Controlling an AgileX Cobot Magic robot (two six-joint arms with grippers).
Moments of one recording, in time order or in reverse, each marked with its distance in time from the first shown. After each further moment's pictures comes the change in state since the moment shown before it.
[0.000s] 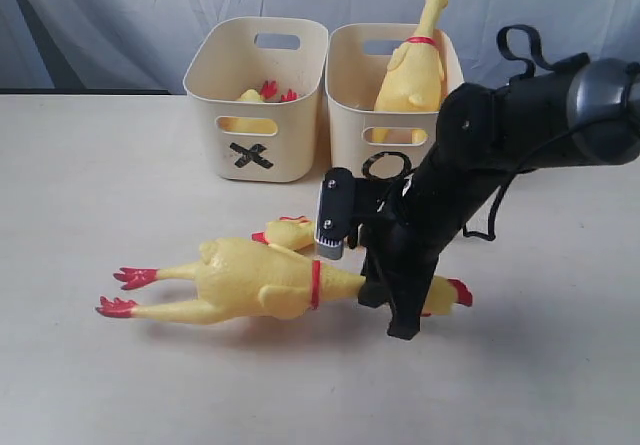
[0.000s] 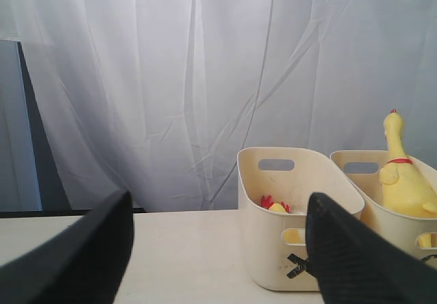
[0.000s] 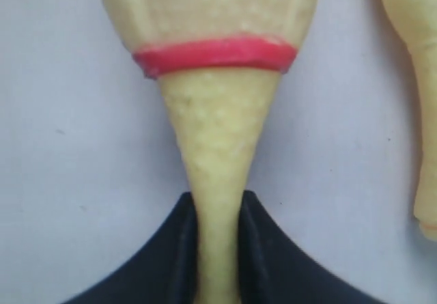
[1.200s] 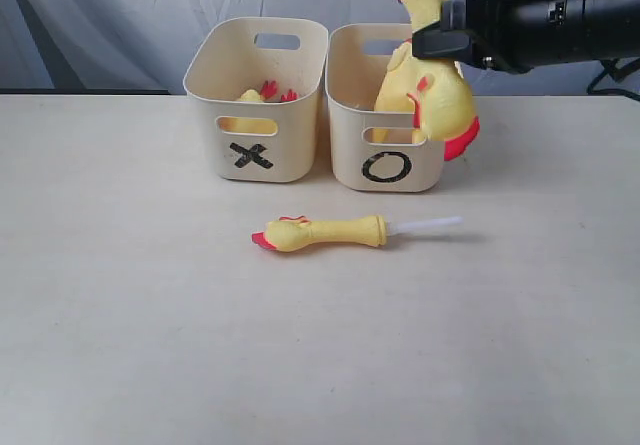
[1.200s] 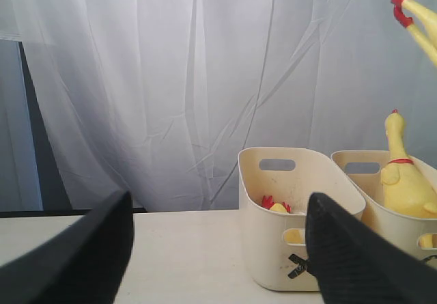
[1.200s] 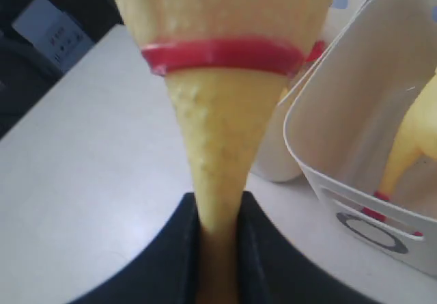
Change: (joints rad) left arm 0.000 0.000 0.000 0.000 -0.002 0.000; right arm -0.409 -0.306 -0.018 0.873 0.015 0.129
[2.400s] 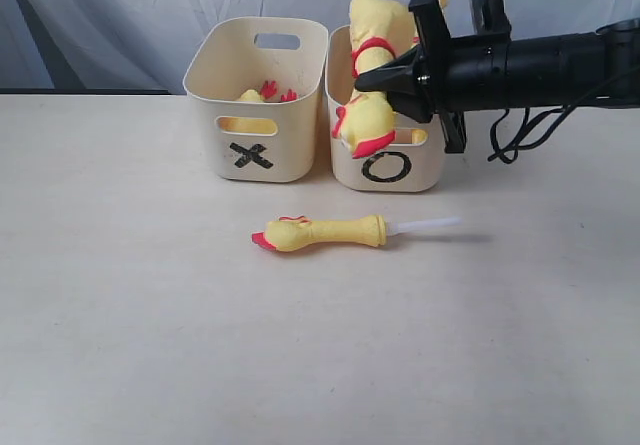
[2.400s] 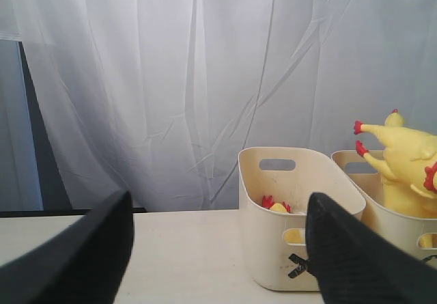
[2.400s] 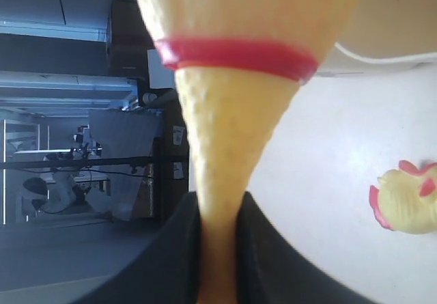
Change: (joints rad) left arm 0.000 0.000 0.000 0.000 0.000 0.000; right arm -0.005 0.349 -0.083 0.302 0.251 0.445
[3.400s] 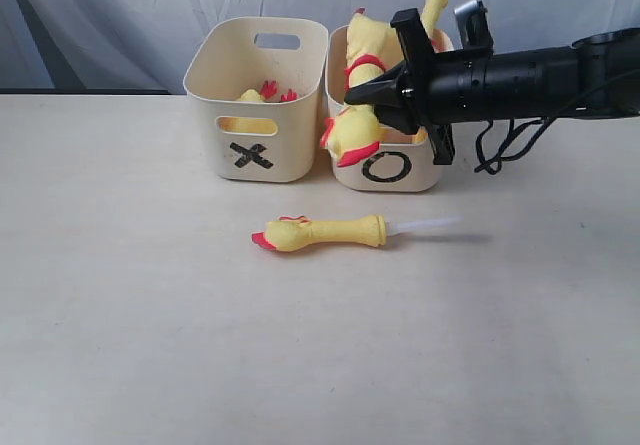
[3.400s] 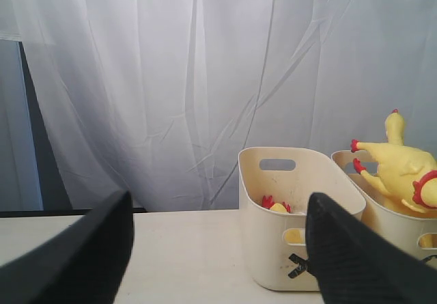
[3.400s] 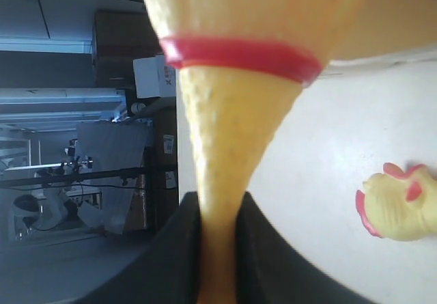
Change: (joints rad) left arm 0.000 0.000 0.000 0.000 0.000 0.000; right arm 0.038 0.033 0.000 0.025 -0.071 0.008
